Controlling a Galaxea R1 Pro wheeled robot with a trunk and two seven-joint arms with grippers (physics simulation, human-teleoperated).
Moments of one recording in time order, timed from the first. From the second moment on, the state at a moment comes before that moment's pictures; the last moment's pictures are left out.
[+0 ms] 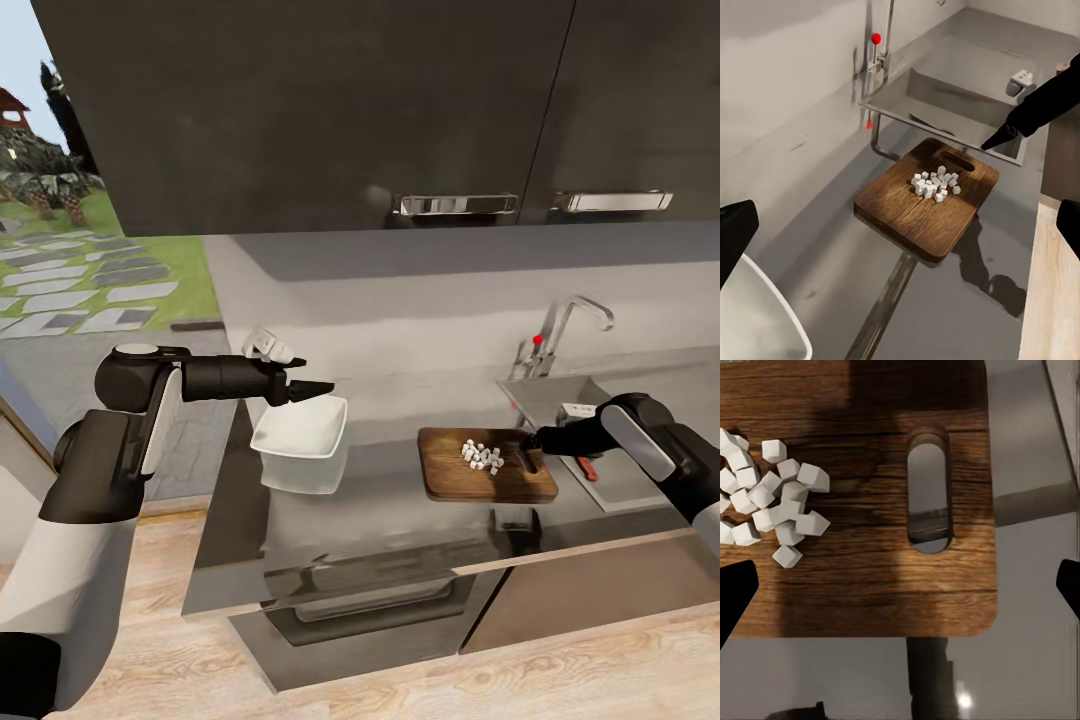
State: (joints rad) left arm -0.95 0.13 -0.12 -1.56 -0.05 0.98 -1.06; right arm -1.03 -0.56 0.50 -0.91 -0.88 1.04 -0.08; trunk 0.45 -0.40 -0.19
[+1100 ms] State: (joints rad) left arm -0.95 0.13 -0.12 -1.56 -0.05 0.98 -1.06; right arm -1.03 -0.64 0.55 -0.91 -0.89 1.03 0.18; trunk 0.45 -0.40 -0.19
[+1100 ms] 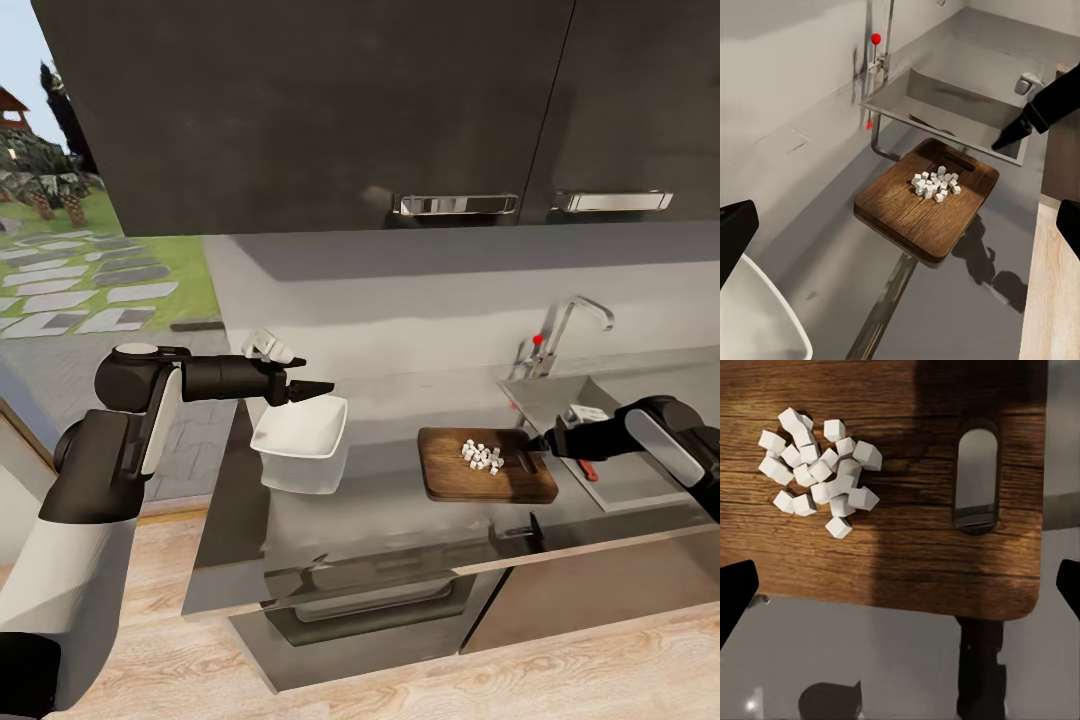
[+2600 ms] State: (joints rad) left arm -0.95 0.13 -0.12 -1.56 -0.05 0.98 -1.06; right arm -1.03 -0.64 0.55 -0.91 -0.80 1.03 0.18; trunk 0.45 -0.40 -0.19
